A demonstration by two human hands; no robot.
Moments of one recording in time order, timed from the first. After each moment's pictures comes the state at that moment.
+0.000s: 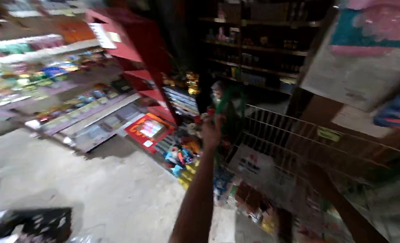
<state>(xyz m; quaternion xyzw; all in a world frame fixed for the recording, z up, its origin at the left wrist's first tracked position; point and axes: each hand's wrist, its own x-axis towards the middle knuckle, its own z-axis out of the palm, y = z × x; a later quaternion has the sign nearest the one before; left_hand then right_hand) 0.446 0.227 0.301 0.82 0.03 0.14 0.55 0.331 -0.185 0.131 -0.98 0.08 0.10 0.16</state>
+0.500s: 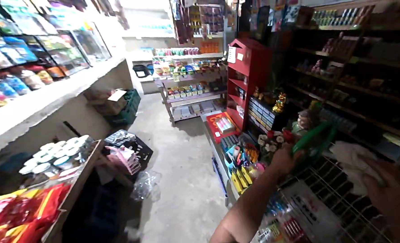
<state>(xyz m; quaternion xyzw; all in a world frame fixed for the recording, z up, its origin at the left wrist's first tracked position) 0.422 0.253 0.292 0.86 -0.05 0.05 0.51 0.405 -0.008 0.326 -0.84 -0.28 -0.32 0.33</state>
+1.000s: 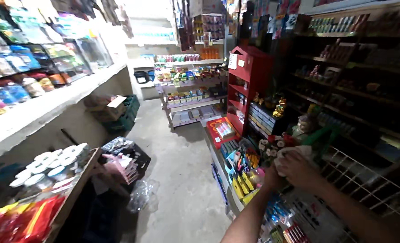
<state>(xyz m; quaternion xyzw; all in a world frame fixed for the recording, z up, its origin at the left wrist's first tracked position) 0.387 0.260 0.237 0.83 0.03 0.06 0.56 0.431 0.131 0.322 -0.84 -0.54 -0.03 -0.02</state>
